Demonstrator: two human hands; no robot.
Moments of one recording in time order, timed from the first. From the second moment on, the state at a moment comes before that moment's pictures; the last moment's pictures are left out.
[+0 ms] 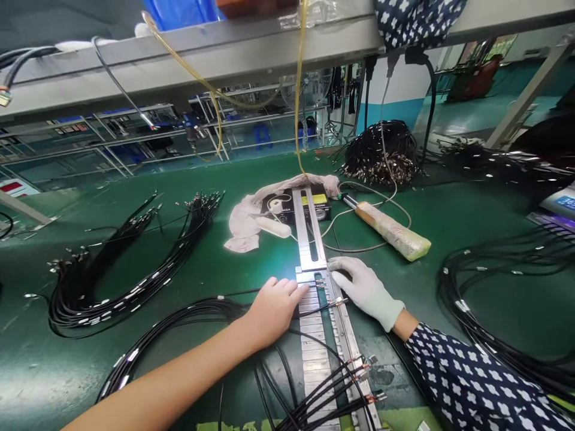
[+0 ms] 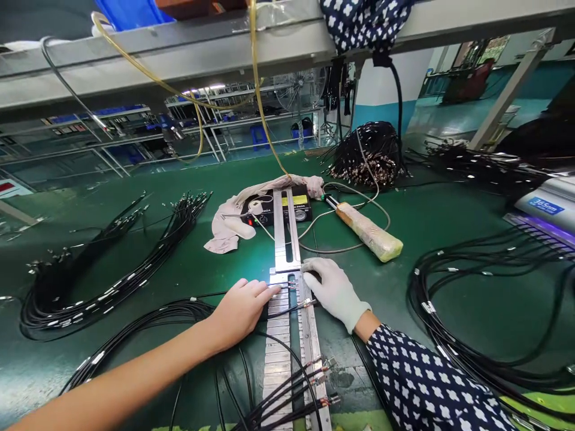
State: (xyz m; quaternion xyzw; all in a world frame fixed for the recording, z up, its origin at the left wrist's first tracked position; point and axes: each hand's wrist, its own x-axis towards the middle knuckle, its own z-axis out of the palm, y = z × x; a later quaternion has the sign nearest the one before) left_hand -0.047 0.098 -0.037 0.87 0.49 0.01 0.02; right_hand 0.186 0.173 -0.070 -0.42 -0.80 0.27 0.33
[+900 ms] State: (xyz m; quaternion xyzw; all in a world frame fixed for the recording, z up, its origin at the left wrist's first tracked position) left_hand -0.135 0.029 0.011 0.77 0.56 0.03 0.31; right_hand 0.197 0.072 -0.019 -0.23 -0.89 0.32 0.22
